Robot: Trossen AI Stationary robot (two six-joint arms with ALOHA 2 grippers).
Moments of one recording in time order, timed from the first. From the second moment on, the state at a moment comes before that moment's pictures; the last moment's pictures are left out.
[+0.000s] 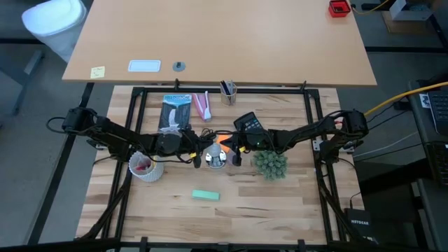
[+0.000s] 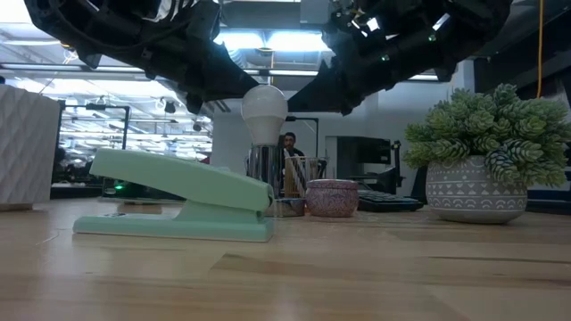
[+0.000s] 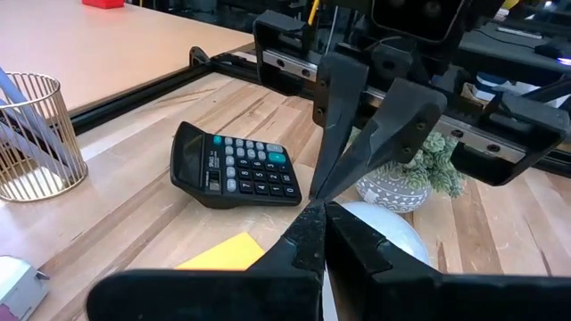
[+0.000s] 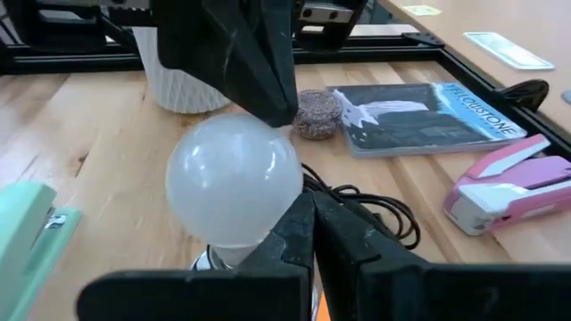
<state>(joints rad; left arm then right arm) -0.11 1.40 0.51 0.62 -0.41 -0.29 0.02 1.65 0.80 0.50 0.14 0.02</state>
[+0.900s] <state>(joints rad) -0.12 1.40 0.51 0.61 -0.41 -0.29 0.02 1.60 0.80 0.64 -0.05 -0.06</state>
